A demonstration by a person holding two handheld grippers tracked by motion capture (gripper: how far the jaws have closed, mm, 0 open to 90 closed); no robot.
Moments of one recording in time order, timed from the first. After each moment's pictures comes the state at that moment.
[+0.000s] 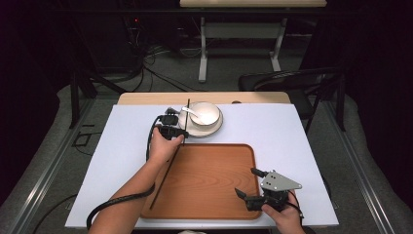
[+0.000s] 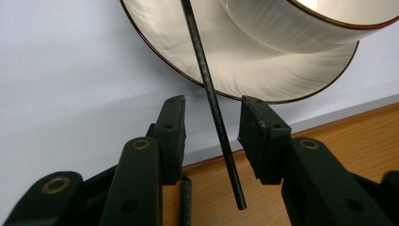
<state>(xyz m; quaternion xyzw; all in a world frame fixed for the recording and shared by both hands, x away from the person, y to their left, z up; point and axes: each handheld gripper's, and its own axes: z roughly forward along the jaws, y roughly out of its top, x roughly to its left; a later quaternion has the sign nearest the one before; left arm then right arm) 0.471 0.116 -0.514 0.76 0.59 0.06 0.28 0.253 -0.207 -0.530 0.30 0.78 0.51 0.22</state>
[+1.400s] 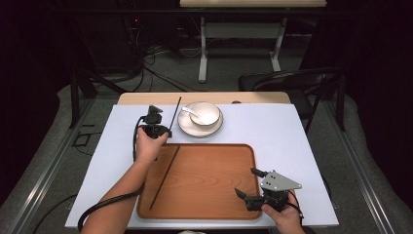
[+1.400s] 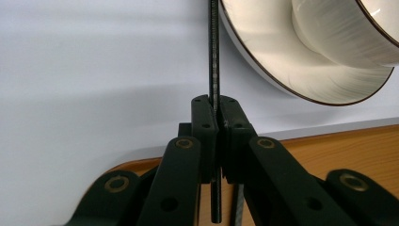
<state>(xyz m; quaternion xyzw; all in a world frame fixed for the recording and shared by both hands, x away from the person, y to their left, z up) 0.471 0.169 -0.506 0.70 0.65 0.04 0.28 0.253 -0.207 -0.530 0.30 0.78 0.51 0.22</state>
